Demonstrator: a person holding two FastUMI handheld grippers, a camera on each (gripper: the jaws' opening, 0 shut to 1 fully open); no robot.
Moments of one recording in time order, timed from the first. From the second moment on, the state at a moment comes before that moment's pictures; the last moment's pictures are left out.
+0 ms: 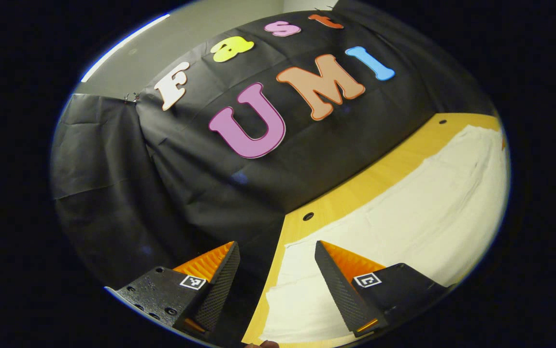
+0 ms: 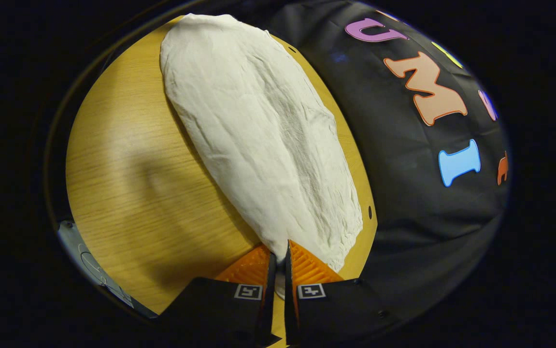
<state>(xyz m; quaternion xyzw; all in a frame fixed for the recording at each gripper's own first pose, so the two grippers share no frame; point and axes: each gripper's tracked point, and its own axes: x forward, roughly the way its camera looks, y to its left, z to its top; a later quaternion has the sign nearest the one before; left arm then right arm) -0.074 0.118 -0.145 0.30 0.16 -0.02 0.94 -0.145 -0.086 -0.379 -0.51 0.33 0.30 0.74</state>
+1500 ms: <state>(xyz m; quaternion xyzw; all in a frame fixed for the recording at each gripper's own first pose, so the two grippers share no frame) -0.199 0.172 -0.323 0.53 0.36 -0.27 0.72 -0.144 -0.086 -0.379 -0.53 0.31 0.29 0.74</state>
